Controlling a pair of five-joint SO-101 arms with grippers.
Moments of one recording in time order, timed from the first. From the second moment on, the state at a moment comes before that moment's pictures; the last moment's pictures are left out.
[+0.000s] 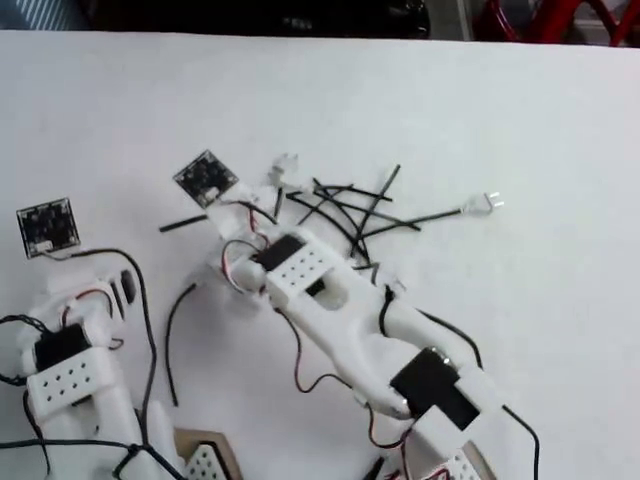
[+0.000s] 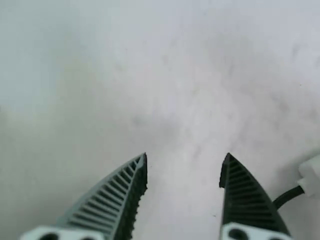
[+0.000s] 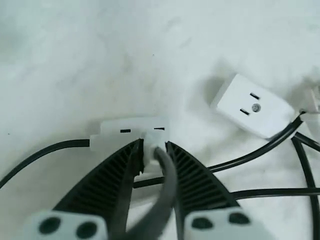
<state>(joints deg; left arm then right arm) -33.9 -55.7 74.6 43.4 -8.7 -44.5 6.0 24.4 31.5 5.1</state>
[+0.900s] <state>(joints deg) -33.9 -55.7 74.6 43.2 -8.7 -43.8 10.9 22.9 25.3 11.0</state>
